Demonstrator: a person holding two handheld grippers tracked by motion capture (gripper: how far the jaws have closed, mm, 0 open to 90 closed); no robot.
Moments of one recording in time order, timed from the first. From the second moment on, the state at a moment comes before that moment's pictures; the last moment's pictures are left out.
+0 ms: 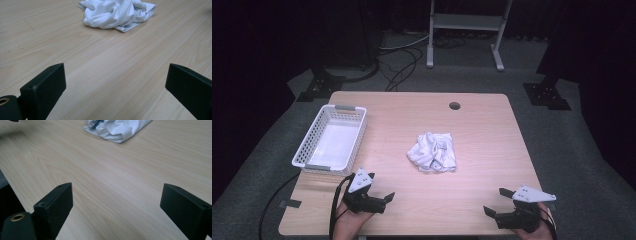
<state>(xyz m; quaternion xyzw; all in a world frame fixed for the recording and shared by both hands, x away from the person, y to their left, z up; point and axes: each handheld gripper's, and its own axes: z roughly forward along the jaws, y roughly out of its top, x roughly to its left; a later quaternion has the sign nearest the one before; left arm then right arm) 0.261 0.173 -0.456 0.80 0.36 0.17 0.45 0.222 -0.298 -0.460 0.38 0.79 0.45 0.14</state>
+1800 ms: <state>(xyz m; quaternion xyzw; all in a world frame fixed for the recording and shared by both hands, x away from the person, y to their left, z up) 0.263 0.174 -0.455 0.81 0.34 0.17 0.45 0.335 -0.202 -0.429 0.31 0.85 0.41 0.11</state>
